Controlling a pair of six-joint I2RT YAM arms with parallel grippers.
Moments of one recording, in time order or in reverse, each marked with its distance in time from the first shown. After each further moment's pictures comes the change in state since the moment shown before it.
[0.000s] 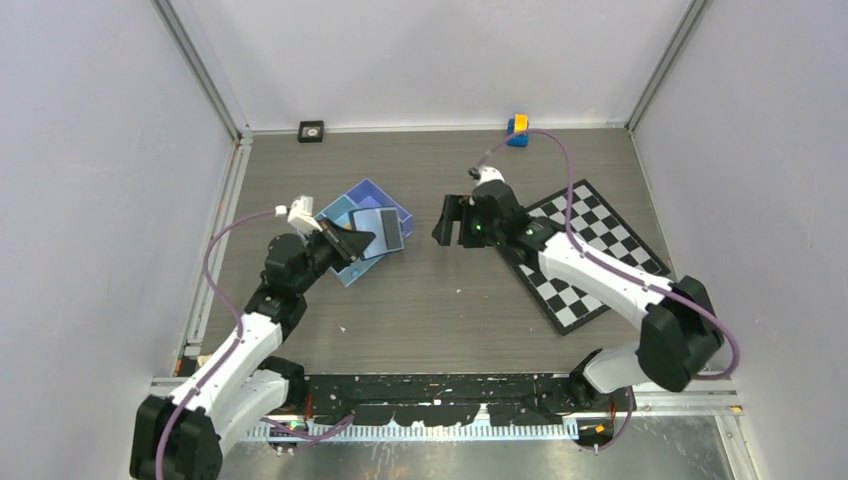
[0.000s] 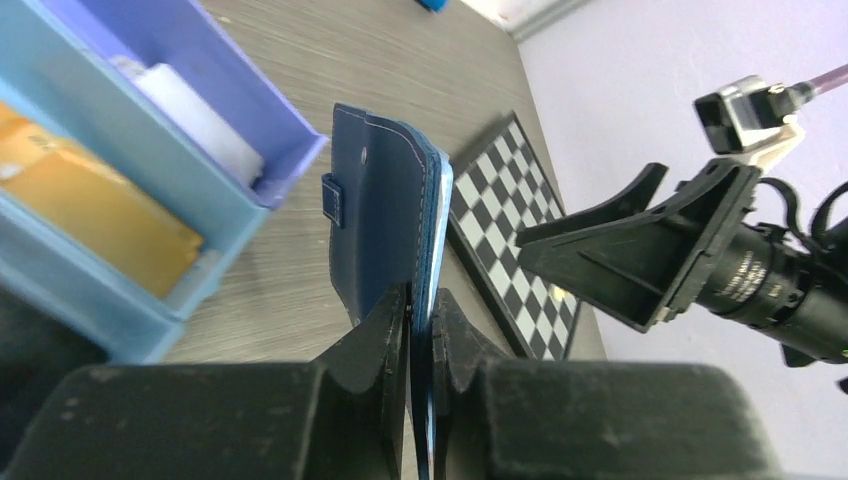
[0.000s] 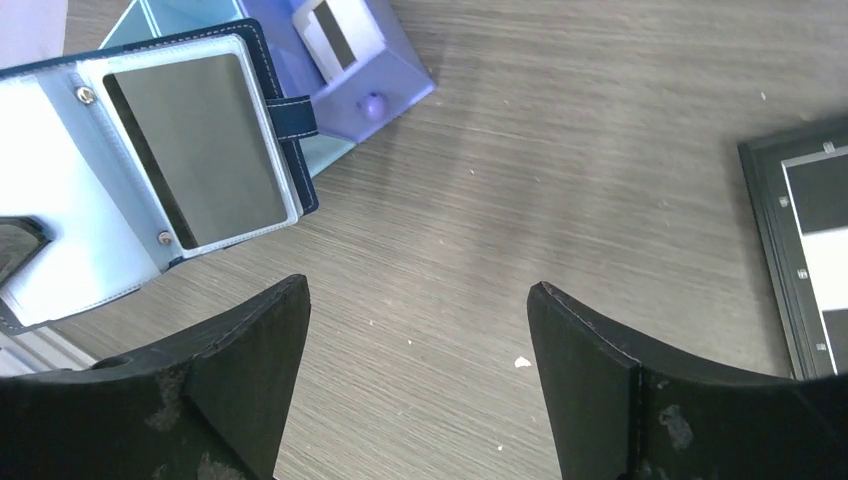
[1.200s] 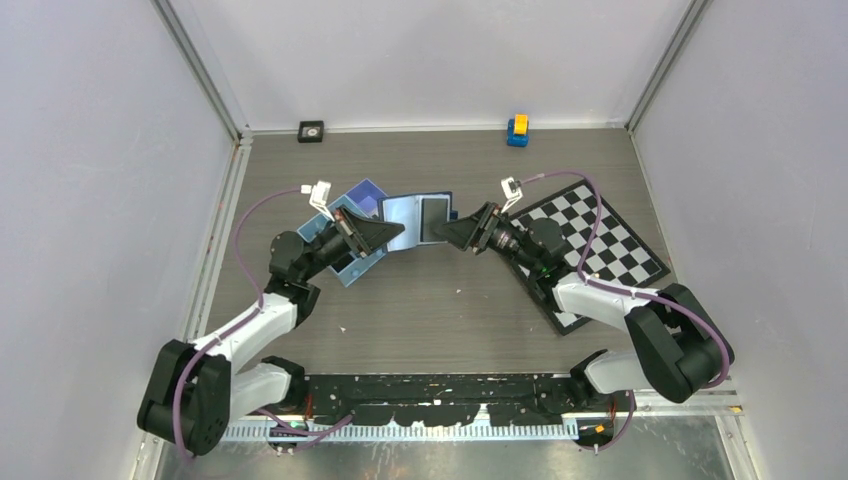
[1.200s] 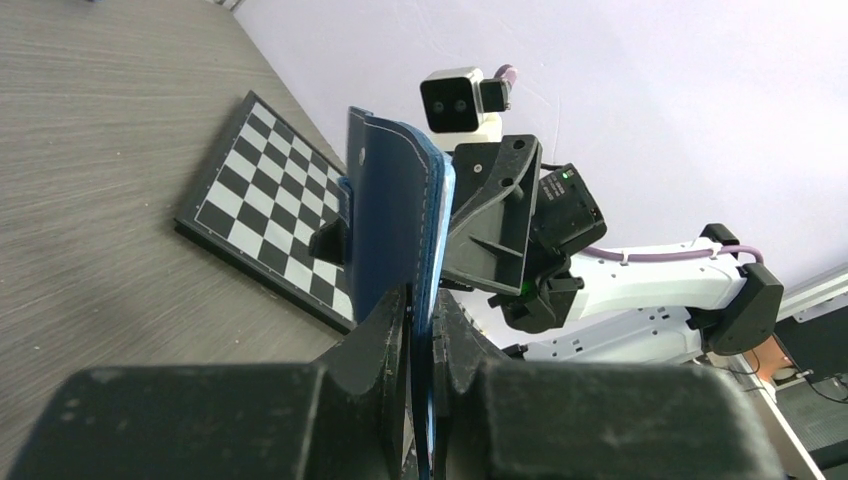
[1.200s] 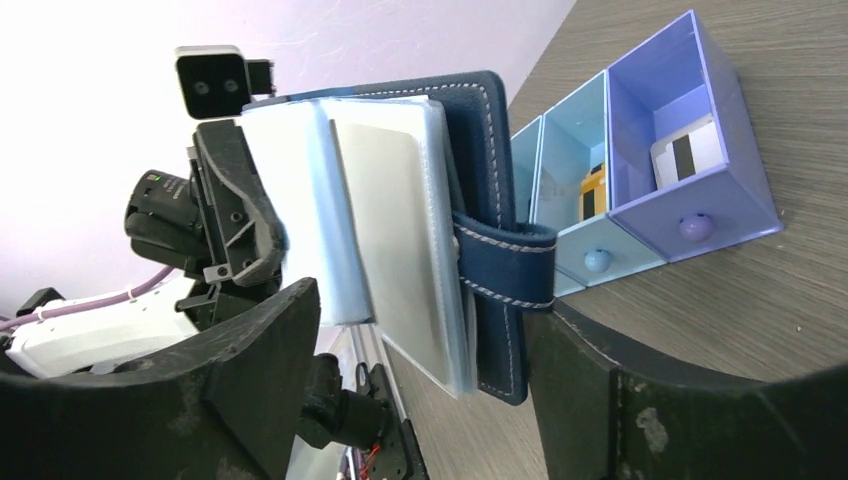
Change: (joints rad) left arm -0.059 0.257 0.016 0.645 0.374 -0.211; right arm -0.142 -0.095 -0.577 1.235 -0.486 0.400
